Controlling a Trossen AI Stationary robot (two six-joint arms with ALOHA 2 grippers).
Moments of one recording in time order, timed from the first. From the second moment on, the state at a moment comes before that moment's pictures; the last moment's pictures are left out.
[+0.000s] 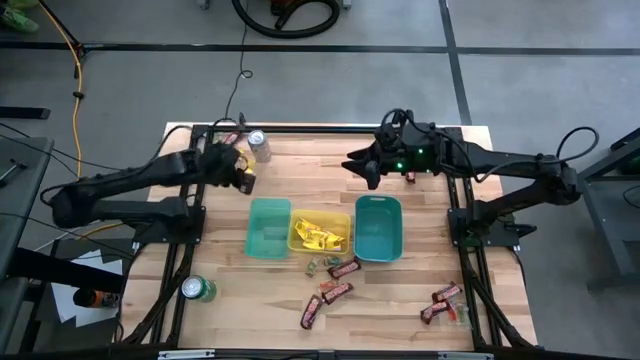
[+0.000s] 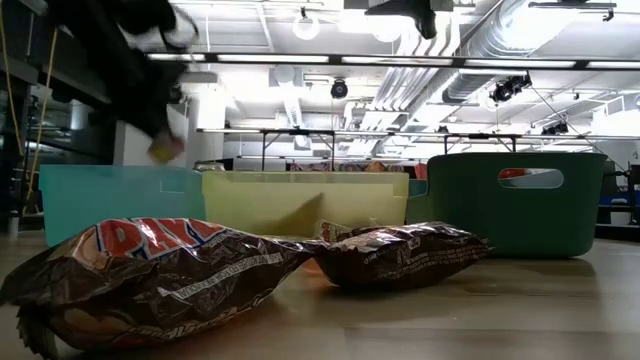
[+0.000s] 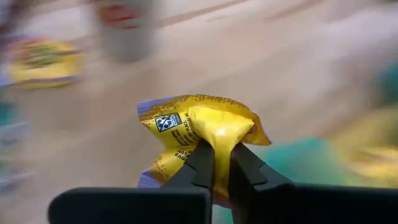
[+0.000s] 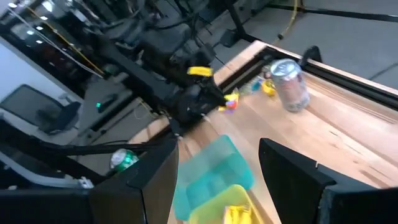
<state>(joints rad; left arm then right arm) 0.38 0.84 0.66 -0.71 -0.13 -0.67 -0.14 1.23 1.20 -0.26 0.01 0.58</state>
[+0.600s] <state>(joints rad) -0.16 1.31 0.67 0.25 -0.13 -0.53 -0.13 1.18 1.20 -0.26 0.01 0.51</state>
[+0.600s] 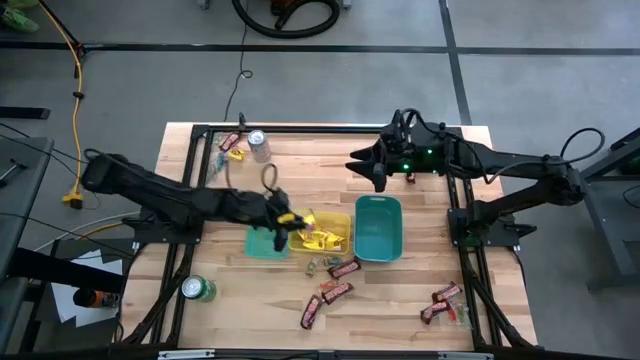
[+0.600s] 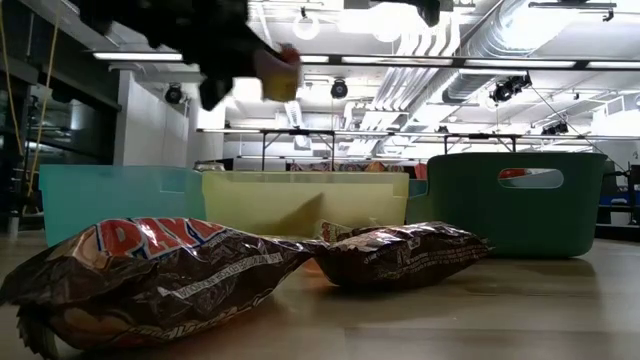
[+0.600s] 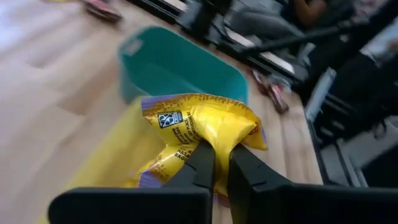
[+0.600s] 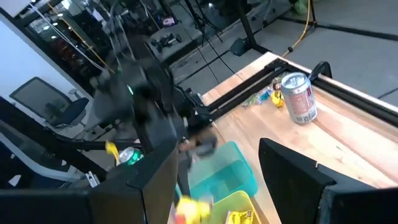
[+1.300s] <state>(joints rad) -0.16 1.49 1.03 -0.27 -0.11 -0.49 -0.13 1.09 1.20 -0.32 -0.01 0.40</state>
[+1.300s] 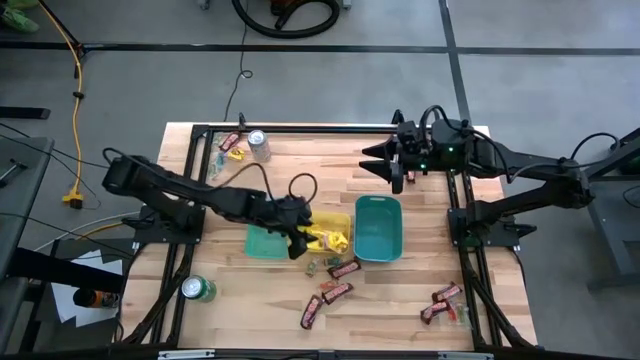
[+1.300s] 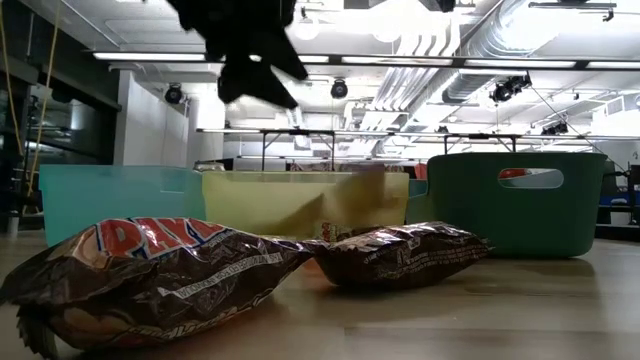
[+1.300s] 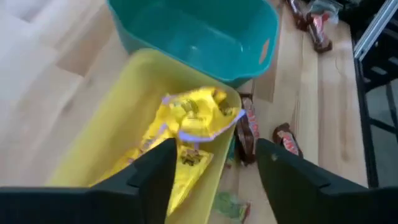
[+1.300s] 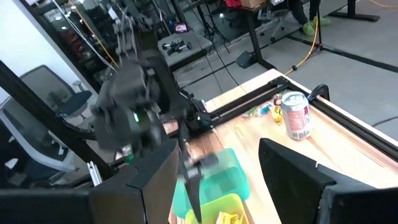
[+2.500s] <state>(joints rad) 0.05 1.00 1.04 -0.57 -0.38 -0.47 -0.87 1.91 1.56 -1.18 0.14 0.31</state>
